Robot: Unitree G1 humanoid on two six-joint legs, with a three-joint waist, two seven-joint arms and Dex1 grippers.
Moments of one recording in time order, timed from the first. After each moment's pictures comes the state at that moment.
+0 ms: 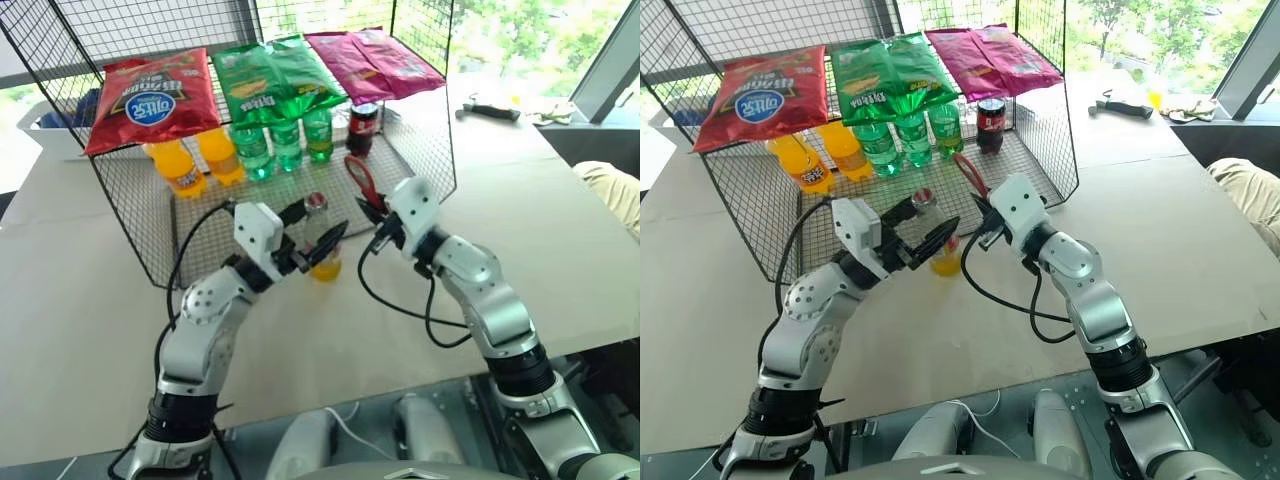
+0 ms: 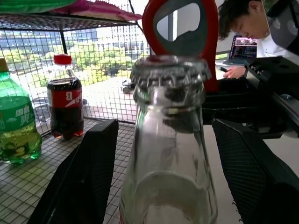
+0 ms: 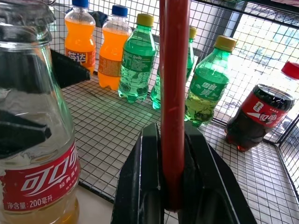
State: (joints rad) left arm -0.20 0.36 0.00 -0.31 -0.39 0.13 -0.63; right arm -0.46 -0.19 0.25 -0.22 0.06 0.33 0.43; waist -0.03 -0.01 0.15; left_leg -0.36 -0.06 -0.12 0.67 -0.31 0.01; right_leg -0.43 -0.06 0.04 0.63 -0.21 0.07
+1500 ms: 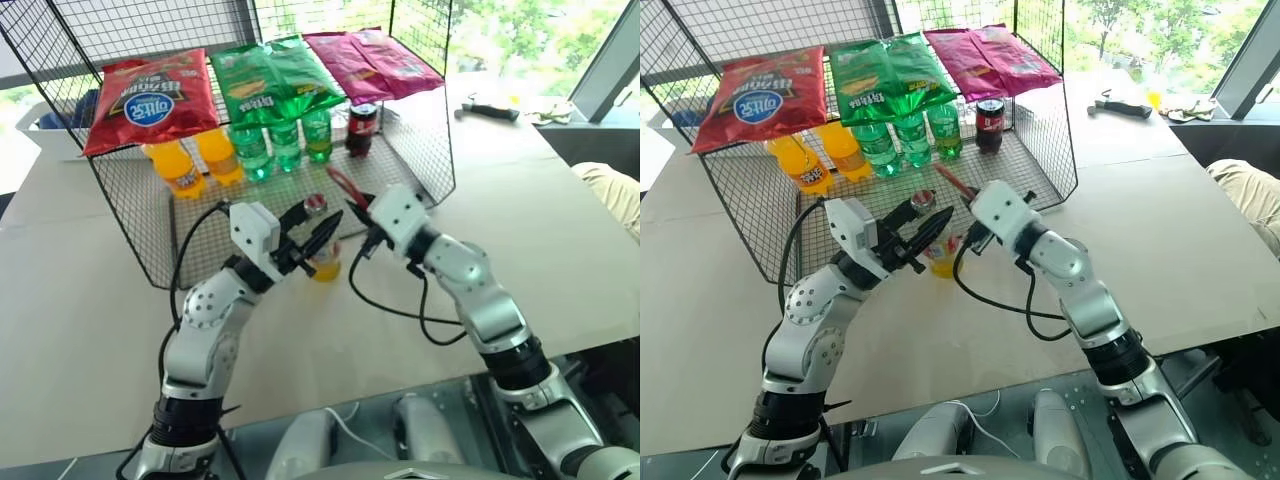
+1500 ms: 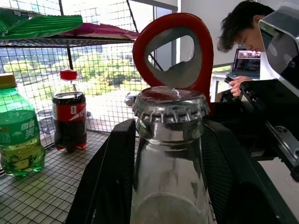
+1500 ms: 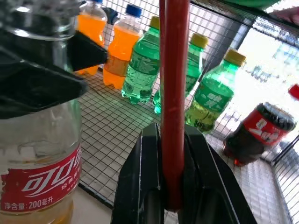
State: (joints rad) left arm -0.18 0.32 0.01 -0.32 -0.39 0.10 -0.61; right arm -0.52 -0.23 0.36 -0.13 -0.09 0.16 0.44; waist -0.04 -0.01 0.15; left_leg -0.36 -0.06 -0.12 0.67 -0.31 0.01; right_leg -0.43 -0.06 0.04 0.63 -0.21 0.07
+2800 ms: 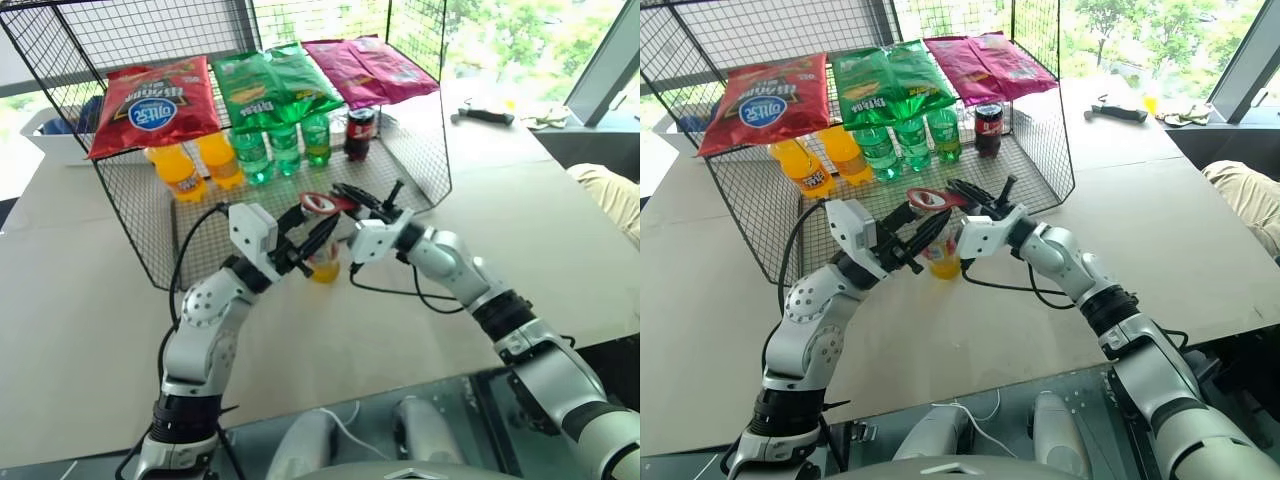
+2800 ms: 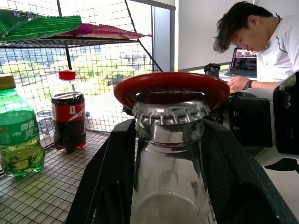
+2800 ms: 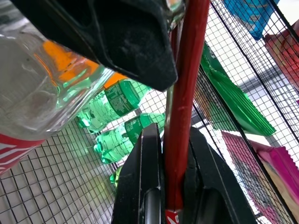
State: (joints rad) left arm -0.19 0.33 0.01 -0.28 -0.39 0.10 -0.64; right arm -0.74 -0.27 0.45 0.48 -0.53 -0.65 0.10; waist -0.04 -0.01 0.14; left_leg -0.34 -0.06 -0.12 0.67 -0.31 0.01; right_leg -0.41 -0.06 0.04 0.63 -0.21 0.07
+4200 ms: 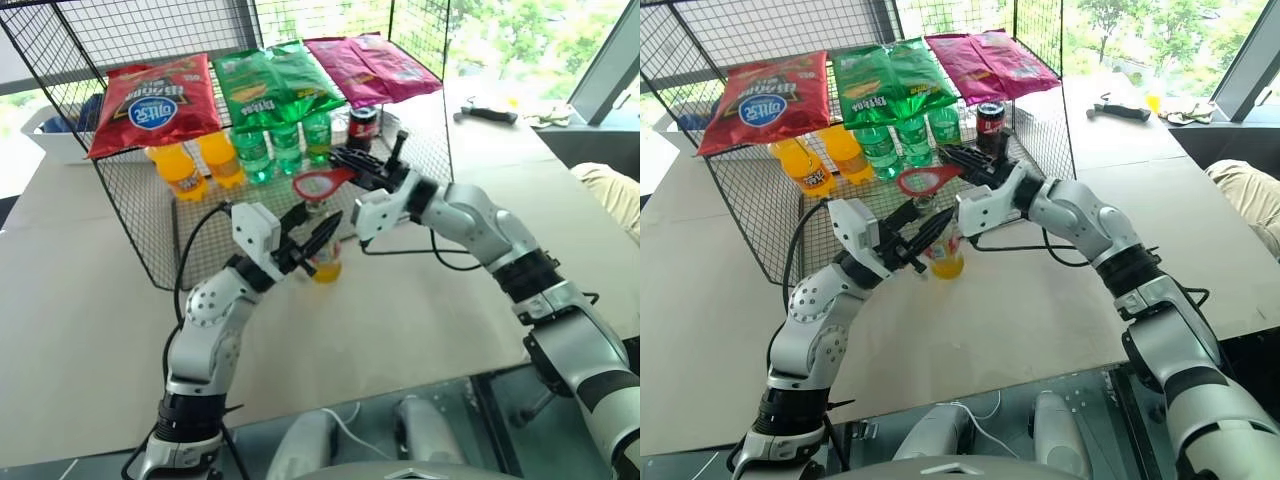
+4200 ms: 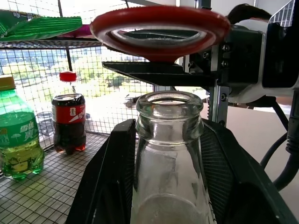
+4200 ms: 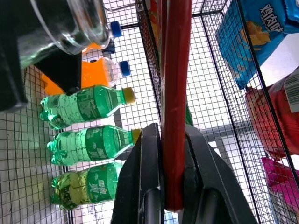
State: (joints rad) left arm -0.19 0.31 0.01 -0.28 -0.38 0.09 -0.64; right arm -0.93 -0.39 0.41 0.44 -0.60 -0.68 0.18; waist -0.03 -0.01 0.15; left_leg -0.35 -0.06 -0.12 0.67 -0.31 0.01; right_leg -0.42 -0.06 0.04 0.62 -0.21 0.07
